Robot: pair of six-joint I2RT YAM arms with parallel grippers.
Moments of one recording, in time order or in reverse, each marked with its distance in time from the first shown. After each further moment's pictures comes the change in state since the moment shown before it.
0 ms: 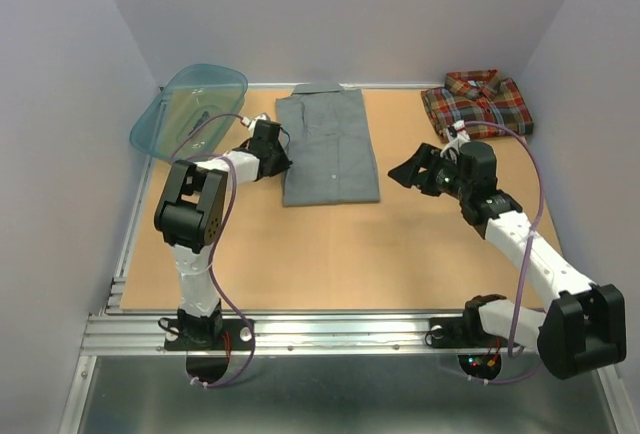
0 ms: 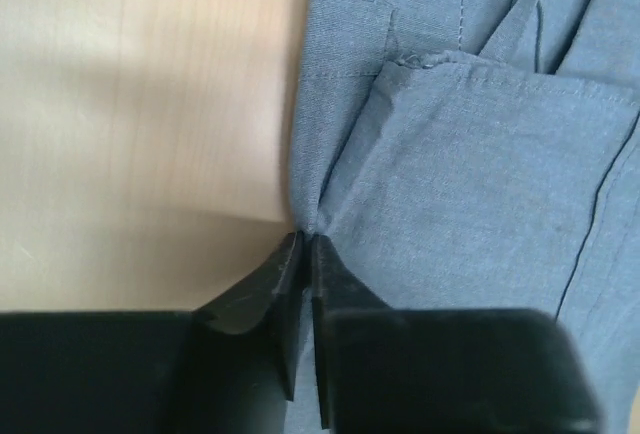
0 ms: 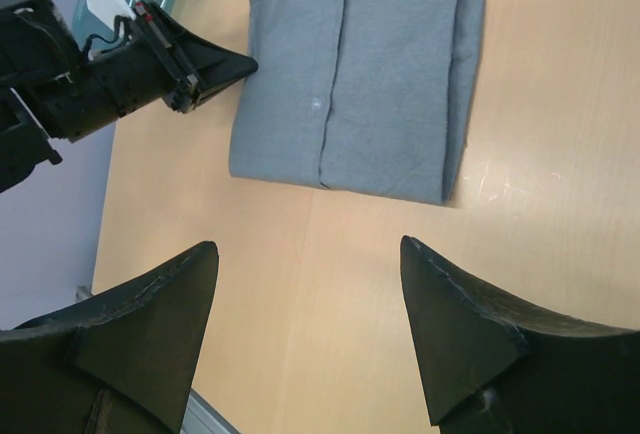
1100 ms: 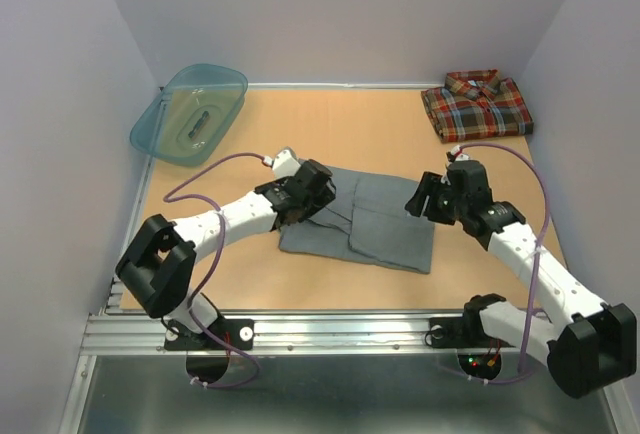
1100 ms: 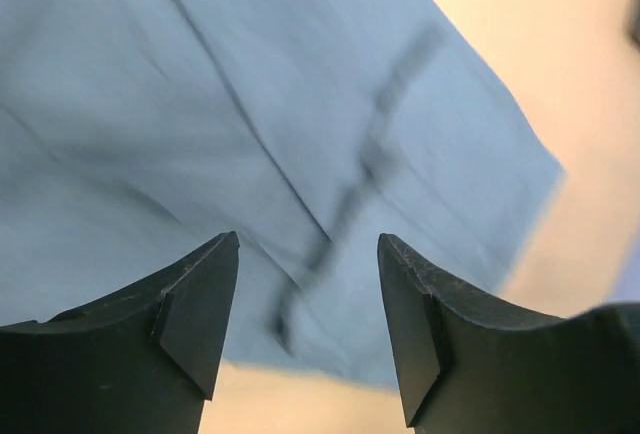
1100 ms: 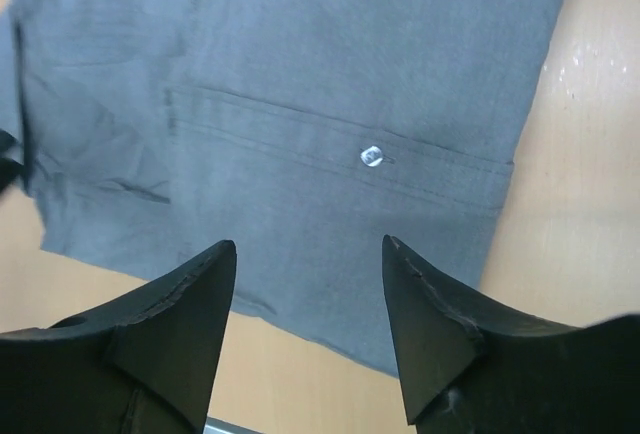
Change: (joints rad) left arm -0.540 -0.466 -0.209 -0.317 -0.320 -0.592; right arm 0.085 -0.155 -0.012 -0.431 0.352 -0.082
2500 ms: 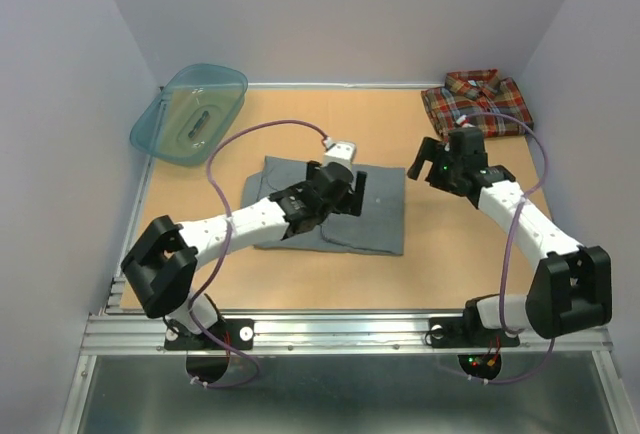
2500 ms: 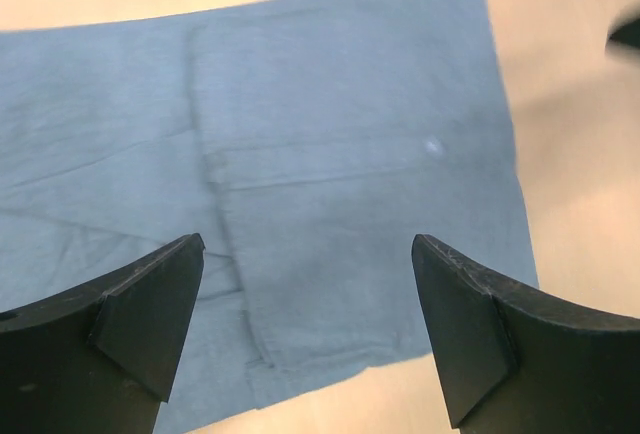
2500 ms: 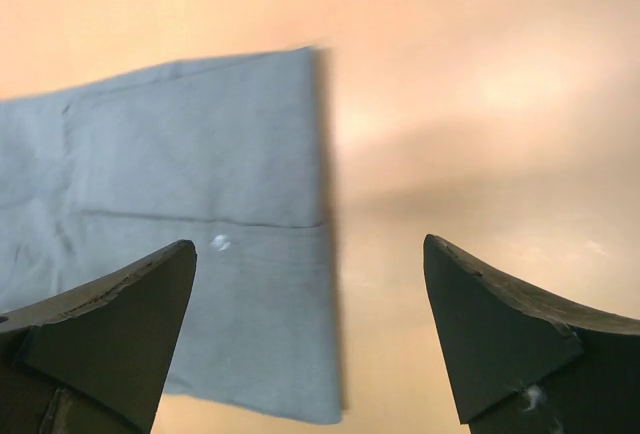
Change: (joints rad) left arm -0.035 -0.005 0.031 0.206 0.009 0.778; right arm -0.077 0.352 0.216 0.084 0.064 -0.029
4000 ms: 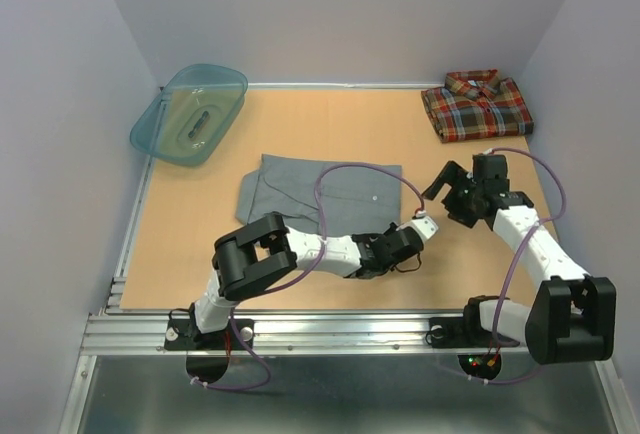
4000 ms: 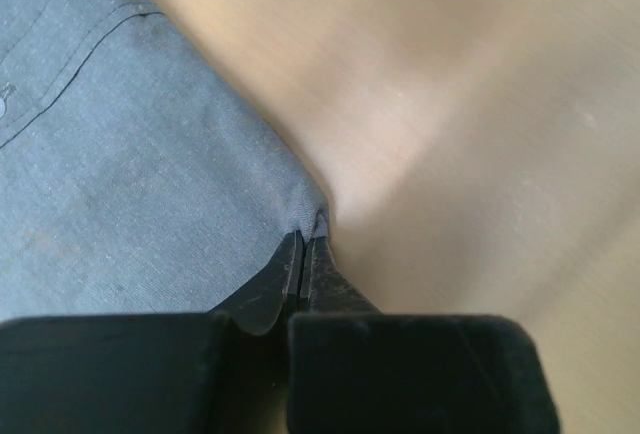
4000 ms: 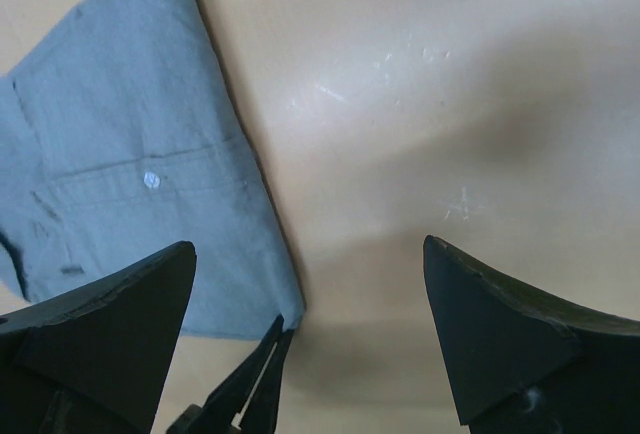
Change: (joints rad) left arm -0.393 0.517 0.212 0.143 -0.065 0.356; right arm -0.207 -0.168 -0.184 -0.101 -0.166 0.130
